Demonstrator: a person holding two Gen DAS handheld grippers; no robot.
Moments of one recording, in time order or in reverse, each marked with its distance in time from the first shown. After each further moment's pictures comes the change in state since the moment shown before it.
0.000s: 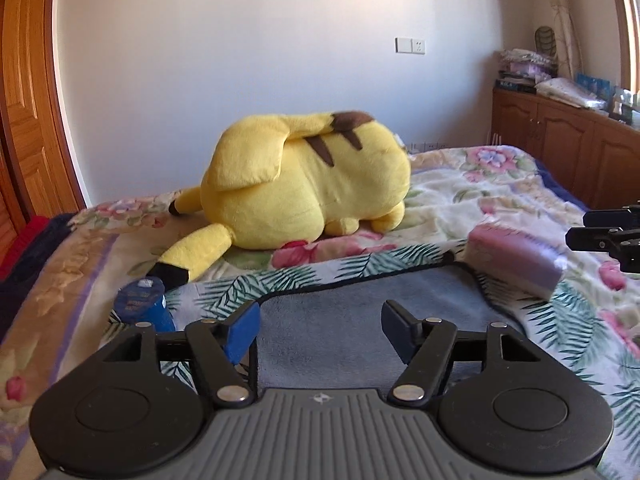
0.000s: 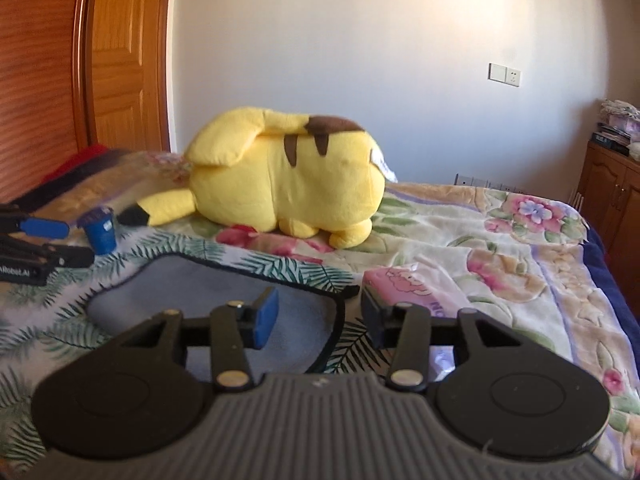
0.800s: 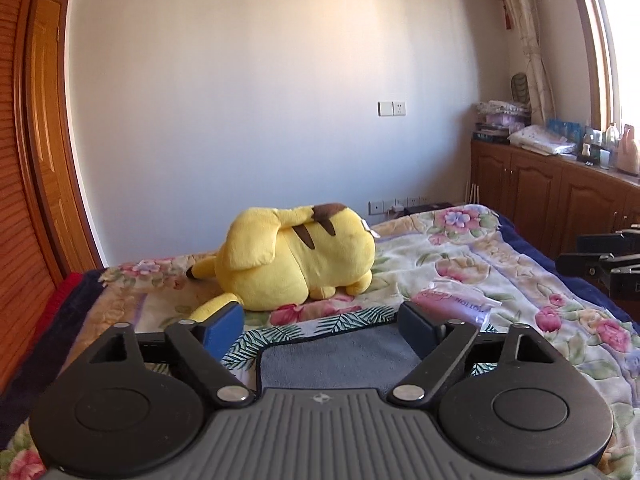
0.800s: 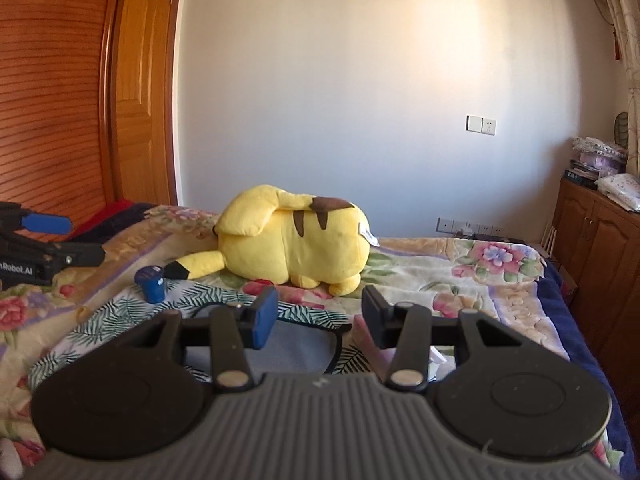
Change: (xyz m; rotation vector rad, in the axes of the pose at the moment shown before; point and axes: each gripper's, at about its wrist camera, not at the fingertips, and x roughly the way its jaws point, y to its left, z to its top) left arm -0.174 -0.027 0.045 0.014 -0.145 -0.002; right arm -0.154 0.021 0.043 0.015 -0.110 -0.025
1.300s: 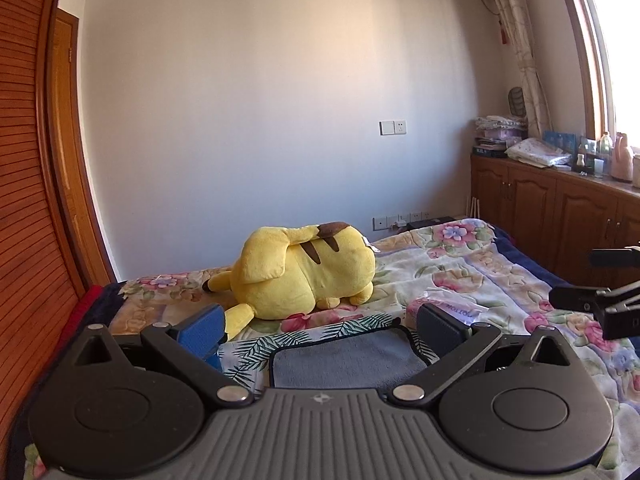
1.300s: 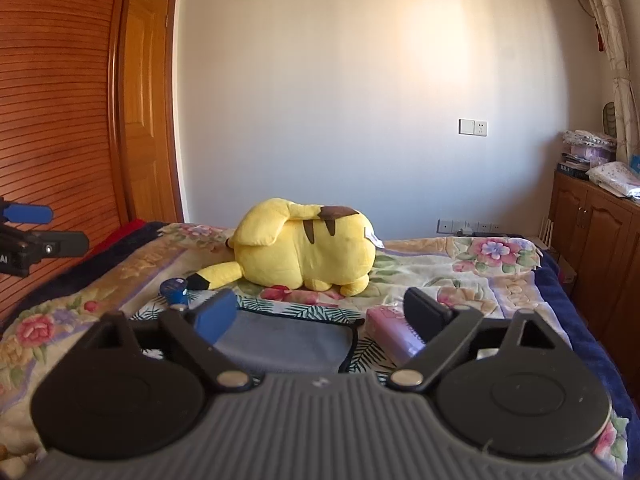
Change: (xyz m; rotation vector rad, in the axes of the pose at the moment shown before) left arm -0.074 -0.008 -0.003 0.008 -0.046 0.023; right arm -0.047 0.016 -0.011 0.057 -0.043 0.000
